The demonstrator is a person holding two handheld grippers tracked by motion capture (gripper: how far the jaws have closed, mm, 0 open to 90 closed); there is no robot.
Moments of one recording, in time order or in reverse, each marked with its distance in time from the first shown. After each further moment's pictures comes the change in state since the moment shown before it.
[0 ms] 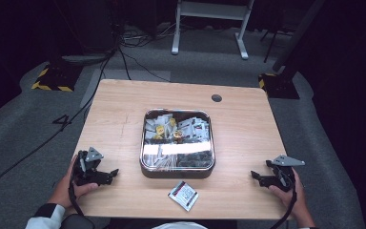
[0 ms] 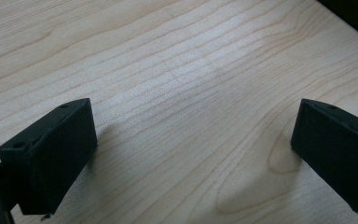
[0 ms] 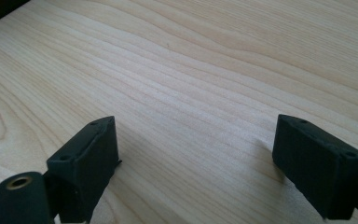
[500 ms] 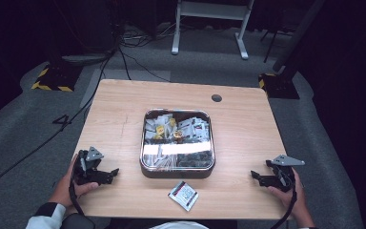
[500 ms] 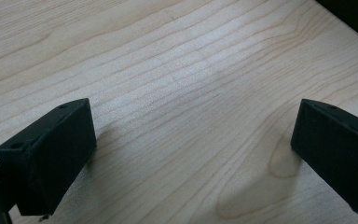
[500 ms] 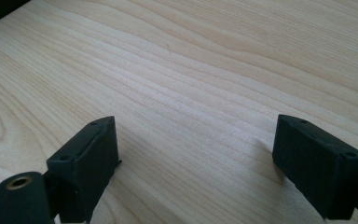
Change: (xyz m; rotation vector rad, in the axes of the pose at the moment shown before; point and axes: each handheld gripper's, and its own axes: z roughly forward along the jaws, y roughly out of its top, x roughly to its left) left arm 0.000 0.001 0.002 -0.002 0.001 -0.003; right arm 0.000 0.000 0.000 0.001 0.000 -0.001
